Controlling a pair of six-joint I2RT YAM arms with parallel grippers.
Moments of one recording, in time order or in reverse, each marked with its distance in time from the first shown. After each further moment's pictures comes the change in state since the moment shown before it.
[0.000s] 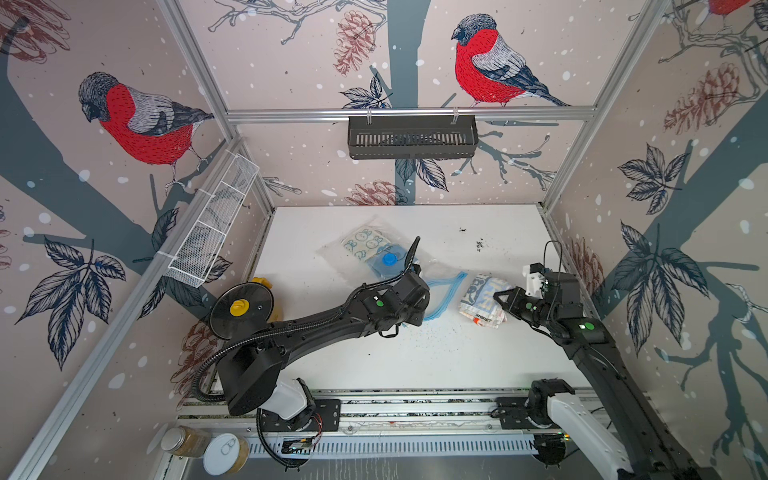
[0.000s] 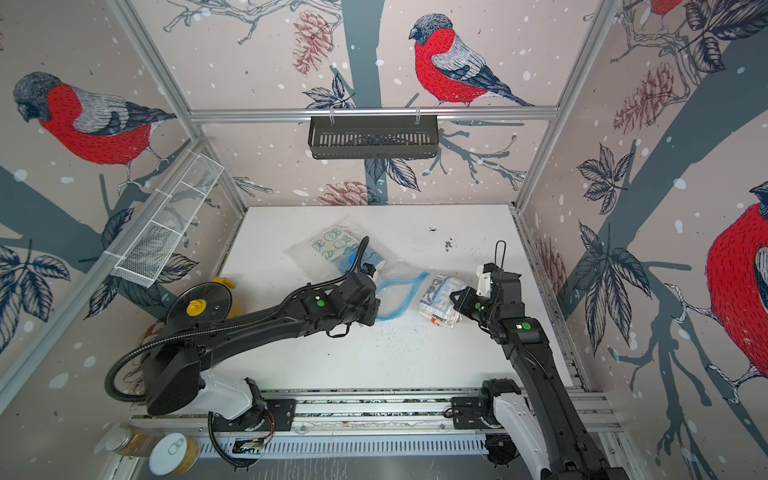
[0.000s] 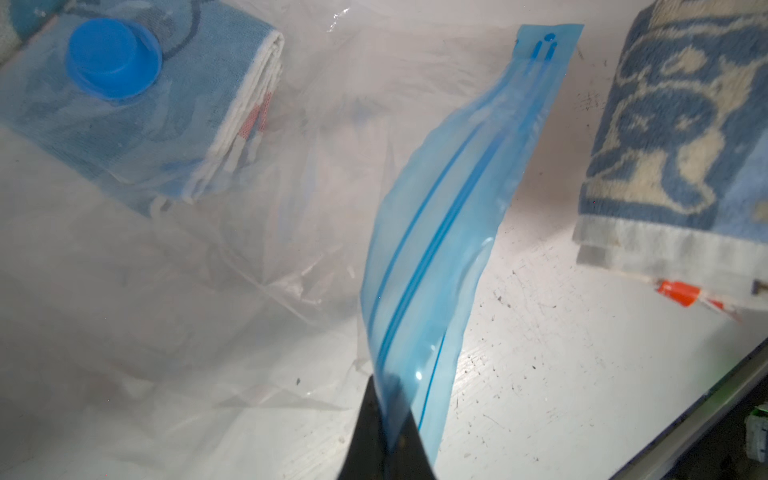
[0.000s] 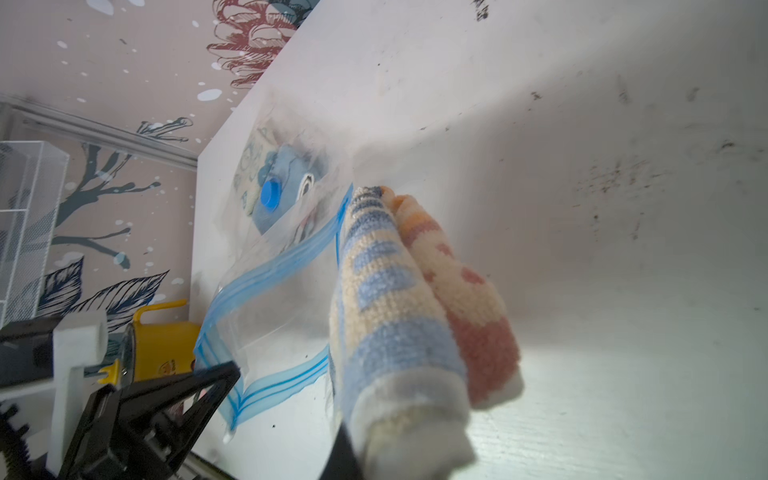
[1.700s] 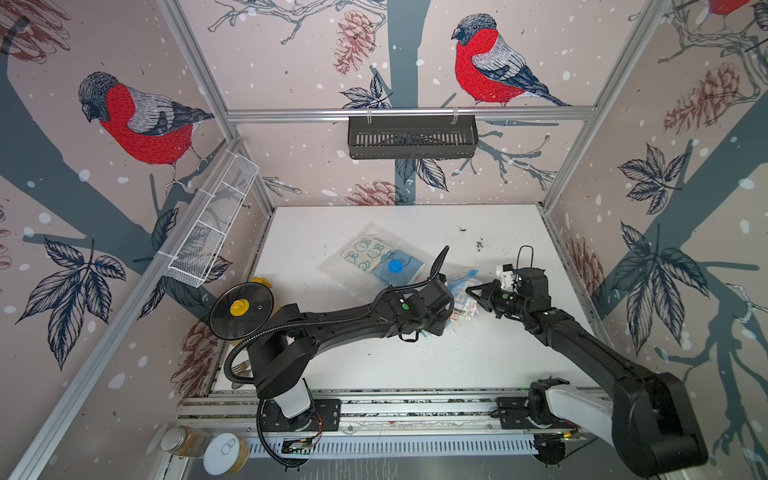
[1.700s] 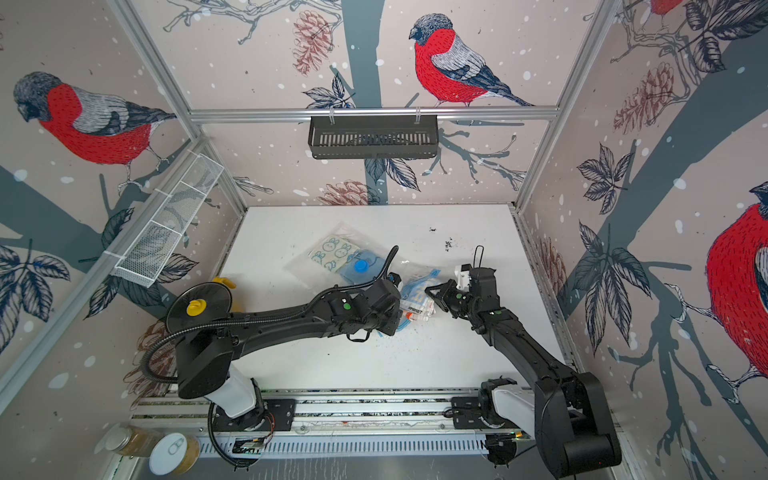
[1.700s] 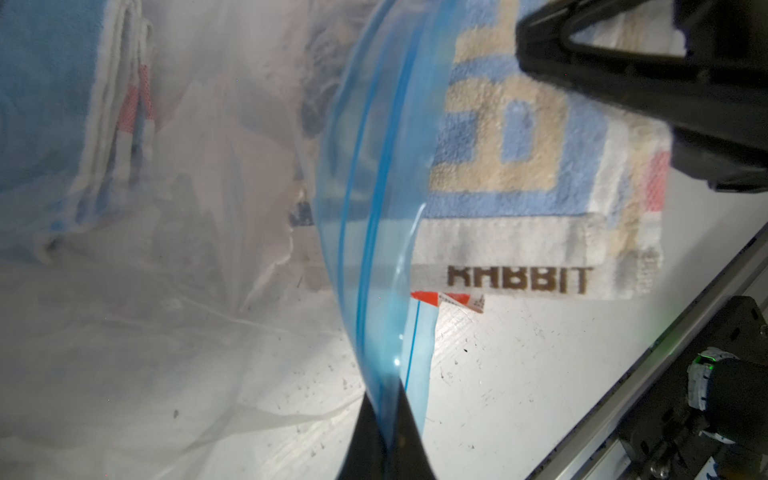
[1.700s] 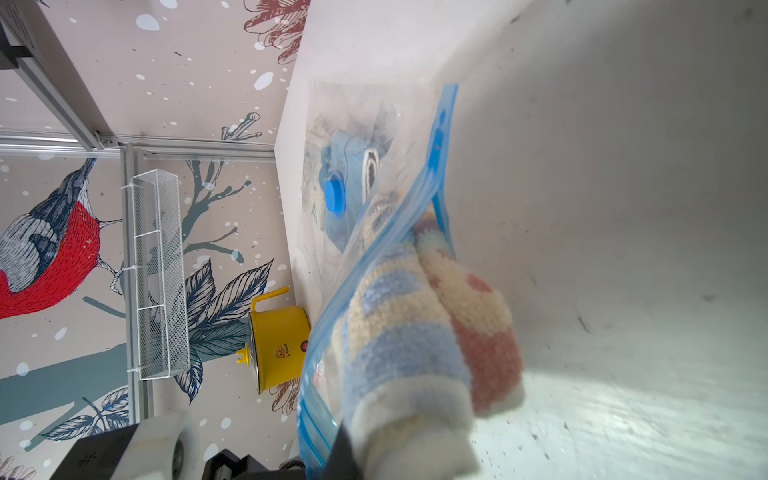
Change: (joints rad) left arm -0.106 0.164 0.125 -0.009 0.081 -0.019; right arm 0.106 0.357 -0.153 0.636 -0.155 0.396
